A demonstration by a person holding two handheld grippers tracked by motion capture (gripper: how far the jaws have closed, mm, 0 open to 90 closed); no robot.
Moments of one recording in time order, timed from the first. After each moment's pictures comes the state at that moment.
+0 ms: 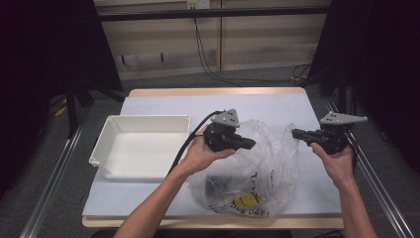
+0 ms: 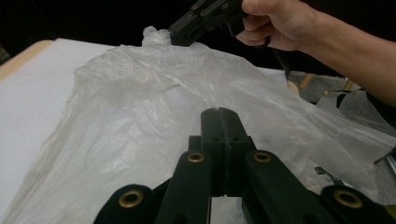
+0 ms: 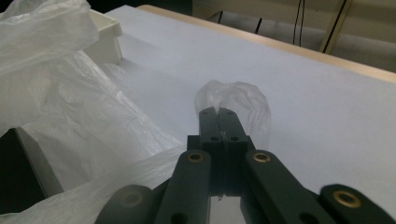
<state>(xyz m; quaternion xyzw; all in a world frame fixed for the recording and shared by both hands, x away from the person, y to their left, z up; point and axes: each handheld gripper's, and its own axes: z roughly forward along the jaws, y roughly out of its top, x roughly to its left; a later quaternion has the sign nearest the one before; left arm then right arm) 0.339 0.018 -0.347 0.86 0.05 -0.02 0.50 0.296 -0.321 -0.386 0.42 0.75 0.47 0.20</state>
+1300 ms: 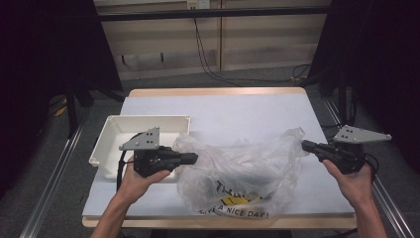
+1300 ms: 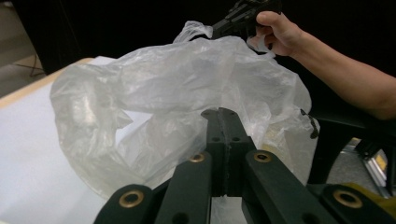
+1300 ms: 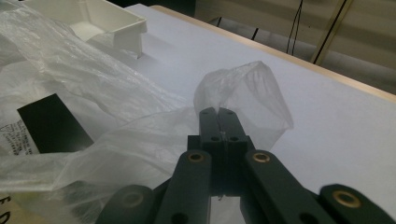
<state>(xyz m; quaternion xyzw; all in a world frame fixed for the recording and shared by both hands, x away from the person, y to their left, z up) 0.283 0.171 -0.353 0.81 0.10 -0.01 0.58 0.232 -0.313 -0.362 0.39 0.76 0.46 0.23</state>
